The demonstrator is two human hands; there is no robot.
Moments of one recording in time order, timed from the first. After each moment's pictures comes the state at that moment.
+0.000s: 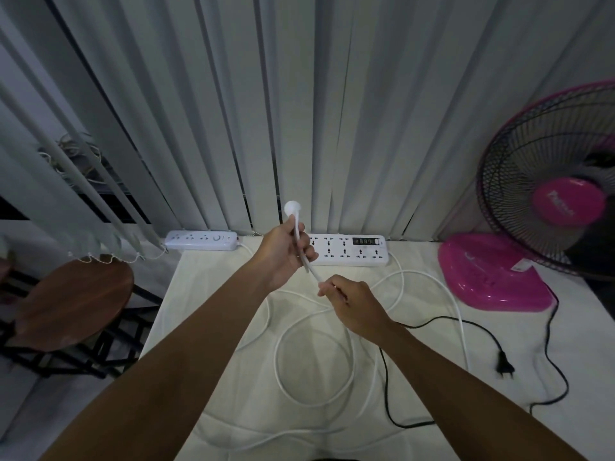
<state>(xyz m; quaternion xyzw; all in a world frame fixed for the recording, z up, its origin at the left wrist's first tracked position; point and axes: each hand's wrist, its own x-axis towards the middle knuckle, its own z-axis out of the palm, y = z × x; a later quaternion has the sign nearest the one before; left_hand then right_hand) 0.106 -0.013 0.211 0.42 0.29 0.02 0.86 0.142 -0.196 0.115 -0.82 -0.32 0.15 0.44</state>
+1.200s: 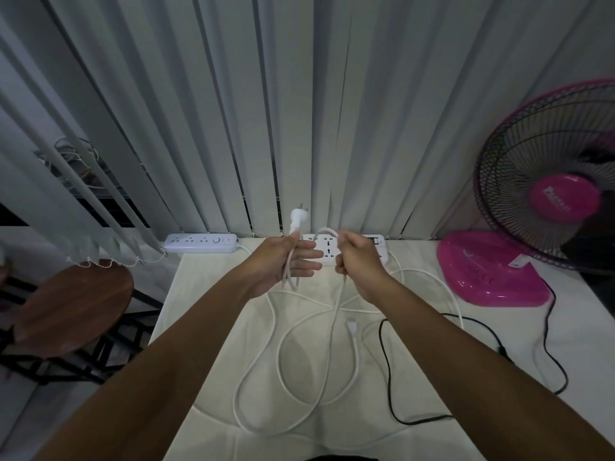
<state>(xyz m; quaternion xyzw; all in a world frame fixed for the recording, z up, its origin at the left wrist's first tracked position) 0.084 0.006 0.203 0.59 0.20 -0.07 0.78 0.172 -0.152 0.179 -0.73 -0.05 0.22 0.65</state>
